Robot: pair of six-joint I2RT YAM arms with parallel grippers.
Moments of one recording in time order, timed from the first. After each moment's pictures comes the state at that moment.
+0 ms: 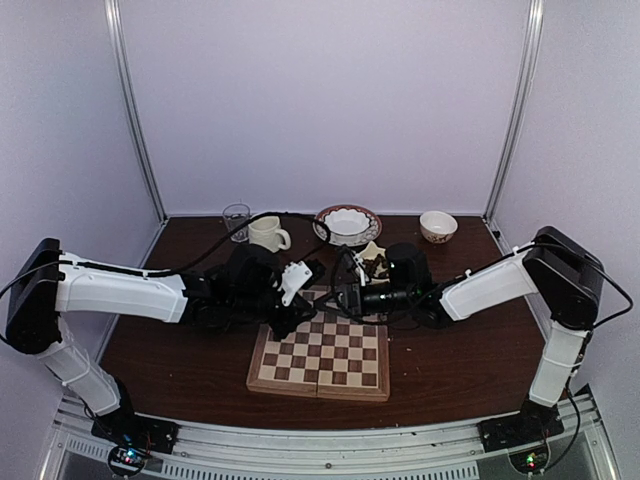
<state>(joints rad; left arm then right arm) -0.98 1.56 0.92 0.00 0.03 0.02 0.80 1.83 0.88 0.66 -0.64 0.72</state>
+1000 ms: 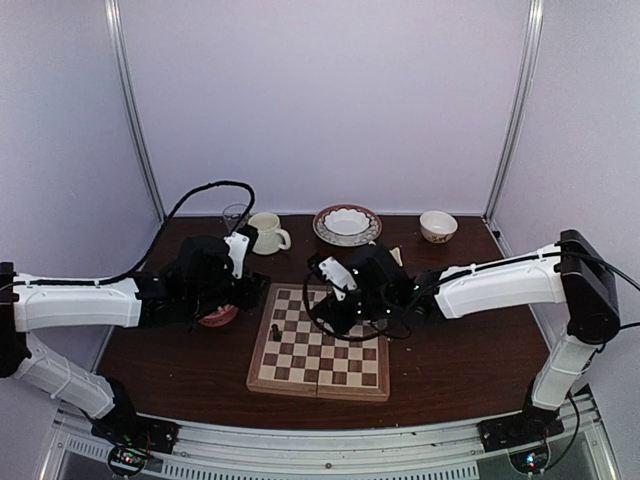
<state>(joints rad) -0.87 1.31 0.77 0.03 -0.32 -0.19 0.99 1.73 1.07 0.04 -0.04 0.23</state>
